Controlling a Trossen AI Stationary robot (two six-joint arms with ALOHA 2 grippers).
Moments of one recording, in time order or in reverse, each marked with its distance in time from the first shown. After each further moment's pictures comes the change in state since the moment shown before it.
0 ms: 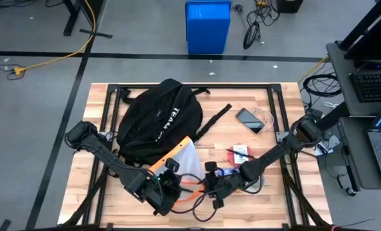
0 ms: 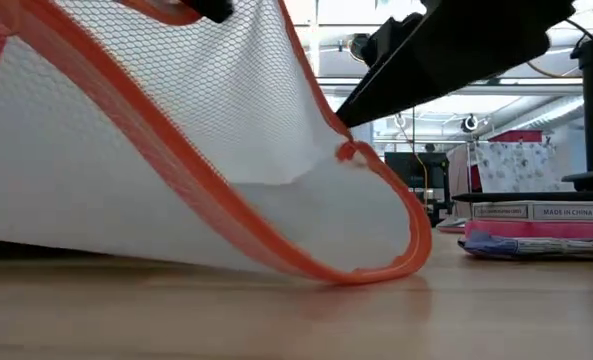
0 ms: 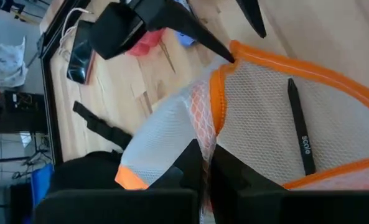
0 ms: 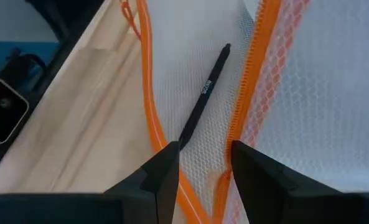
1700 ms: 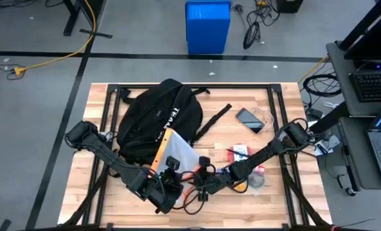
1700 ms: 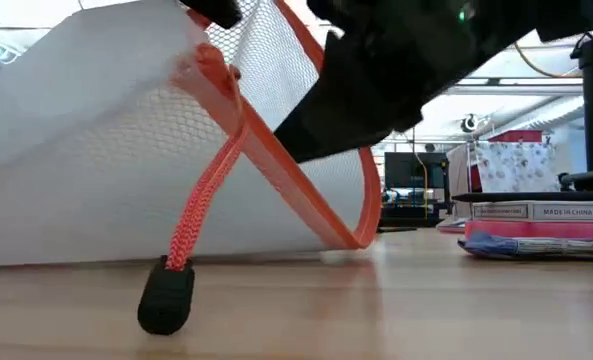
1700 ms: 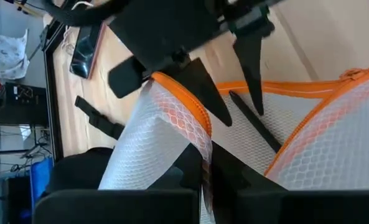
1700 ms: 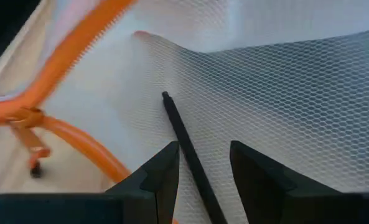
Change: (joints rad) left arm 0.010 0.001 0.000 0.003 -0.003 -0.008; right arm -0.078 0.178 0.047 0.192 0.146 0.082
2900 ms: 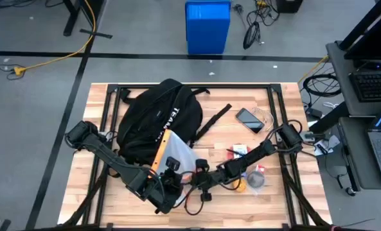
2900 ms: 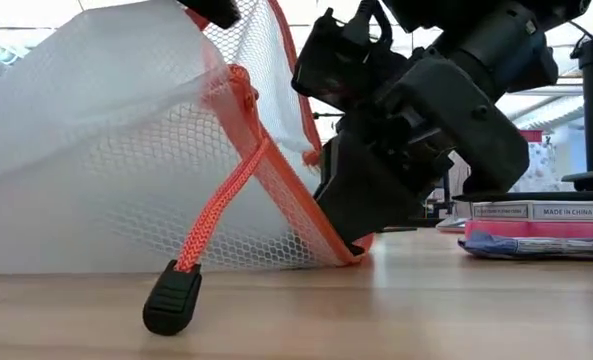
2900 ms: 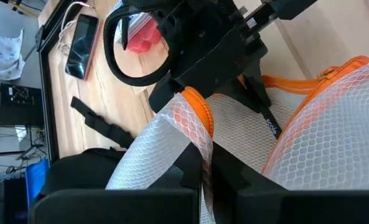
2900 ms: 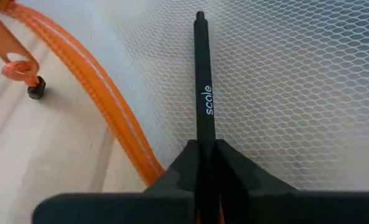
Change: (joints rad) left arm -0.001 0.000 0.000 0.002 0.013 0.001; right arm -0.059 0.080 0.002 -0.082 -0.273 -0.034
